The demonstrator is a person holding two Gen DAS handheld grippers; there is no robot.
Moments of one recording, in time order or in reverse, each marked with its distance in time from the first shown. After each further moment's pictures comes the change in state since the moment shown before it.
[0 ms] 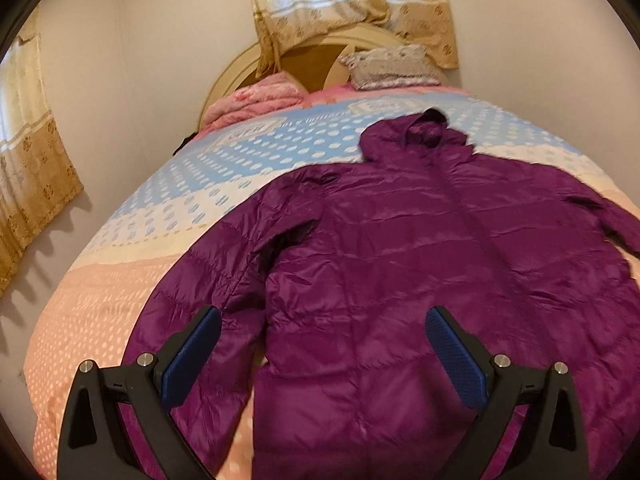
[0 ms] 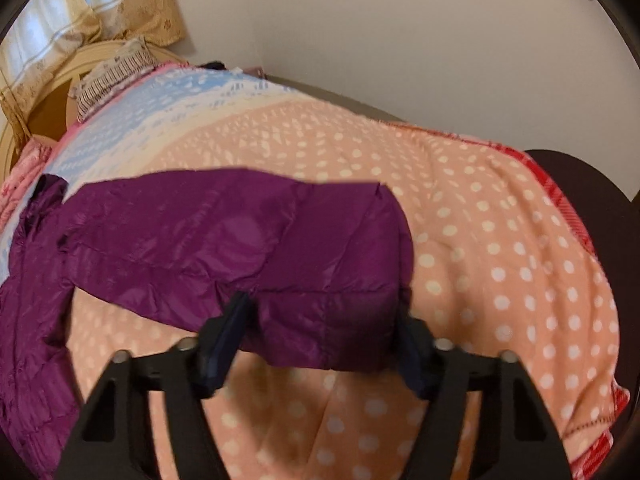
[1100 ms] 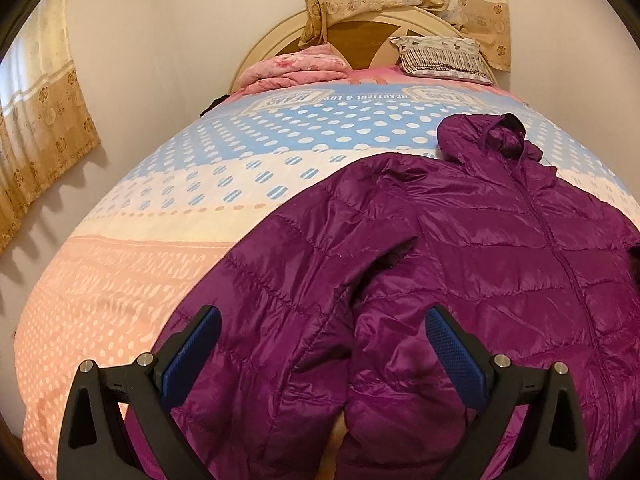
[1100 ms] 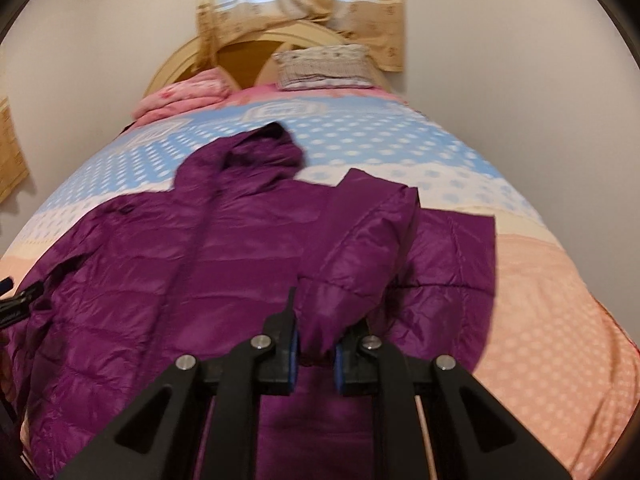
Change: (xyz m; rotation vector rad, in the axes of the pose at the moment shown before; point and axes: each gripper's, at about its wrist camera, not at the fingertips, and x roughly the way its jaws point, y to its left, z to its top) left arm 0.069 0.068 0.028 -0.139 0.077 0.042; right arm -0.049 0.310 -0.055 -0.560 -0.214 0.372
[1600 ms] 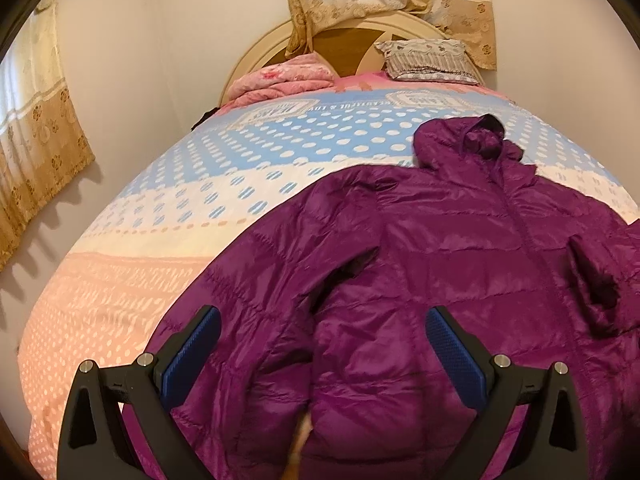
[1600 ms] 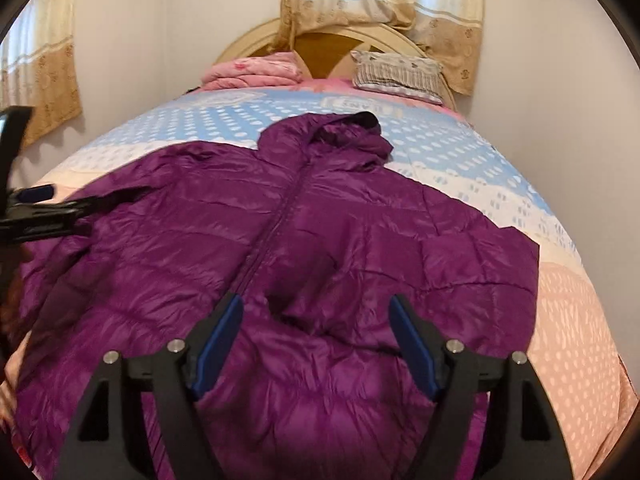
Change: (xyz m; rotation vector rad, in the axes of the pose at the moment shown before) left arm -0.020 -0.033 0.009 0.046 -0.033 -0.015; right arm -0.027 0.038 -0.036 -0.178 -0.023 0.122
